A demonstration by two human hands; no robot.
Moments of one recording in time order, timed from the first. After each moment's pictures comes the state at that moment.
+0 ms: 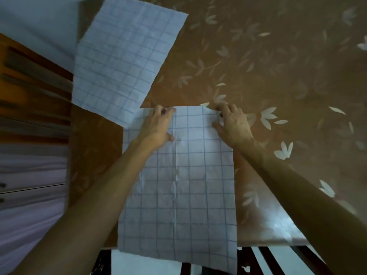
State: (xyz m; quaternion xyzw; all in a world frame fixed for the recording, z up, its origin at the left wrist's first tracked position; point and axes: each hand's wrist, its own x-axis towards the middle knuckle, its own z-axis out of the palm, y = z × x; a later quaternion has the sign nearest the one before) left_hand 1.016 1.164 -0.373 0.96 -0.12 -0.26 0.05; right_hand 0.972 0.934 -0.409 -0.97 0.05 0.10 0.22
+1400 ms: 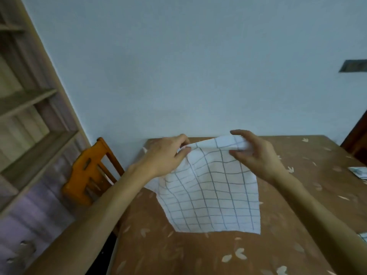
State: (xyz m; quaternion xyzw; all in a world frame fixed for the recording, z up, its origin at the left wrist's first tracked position) left_hand 0.866 1.273 0.007 0.92 -0.30 0.10 0.24; right_hand 0.816 0.999 -0.006 -0.90 -0.07 -0.21 0.37
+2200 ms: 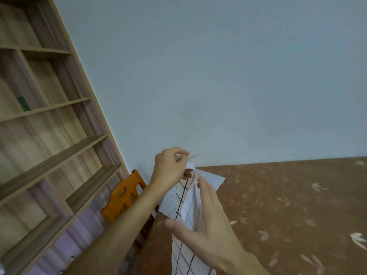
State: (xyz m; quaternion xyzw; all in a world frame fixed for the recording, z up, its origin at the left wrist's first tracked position) left_hand 0.795 1.163 0.073 0.88 -0.05 0.20 0.42; right_hand 0.703 1.036 -0.005 -0.79 -0.23 -0.10 0.55
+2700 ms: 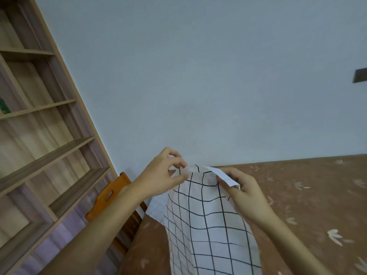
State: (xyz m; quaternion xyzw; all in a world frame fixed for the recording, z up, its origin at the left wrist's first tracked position) left_hand 0.806 1.144 0.064 0.94 -0.23 0.11 0.22; right_hand 0.759 0.908 -0.007 -0.74 -0.17 -0.14 0.64
